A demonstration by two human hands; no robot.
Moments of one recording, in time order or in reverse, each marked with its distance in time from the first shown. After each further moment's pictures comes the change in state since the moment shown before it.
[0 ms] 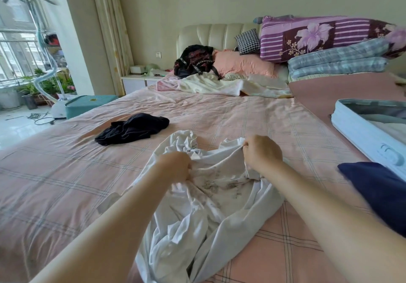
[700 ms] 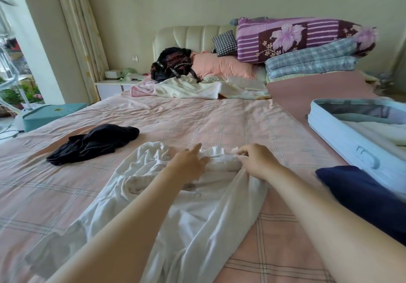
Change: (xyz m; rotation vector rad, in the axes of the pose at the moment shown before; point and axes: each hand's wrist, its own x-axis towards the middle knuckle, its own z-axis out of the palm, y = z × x) left_hand 0.080 0.093 -0.010 -0.353 0.031 0.018; right_hand 0.029 0.082 0.000 0.337 -0.178 0.045
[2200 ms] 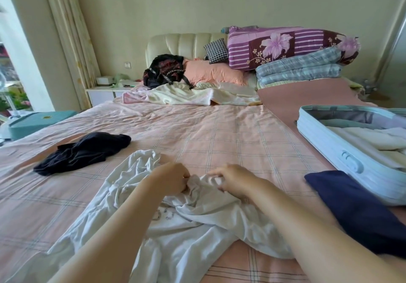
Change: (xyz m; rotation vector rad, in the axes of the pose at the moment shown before) left_hand -0.011 -0.017 -0.008 0.237 -0.068 0.157; right_hand -0.012 -0.019 0.017 -0.181 -0.341 -0.144
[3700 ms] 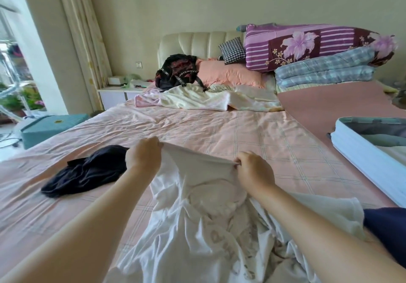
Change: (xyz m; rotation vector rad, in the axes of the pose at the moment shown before) left_hand 0.086 -0.140 -0.047 -0.083 0.618 -0.418; right_hand 0.101 -0.020 -0.016 0.036 0.546 0.094
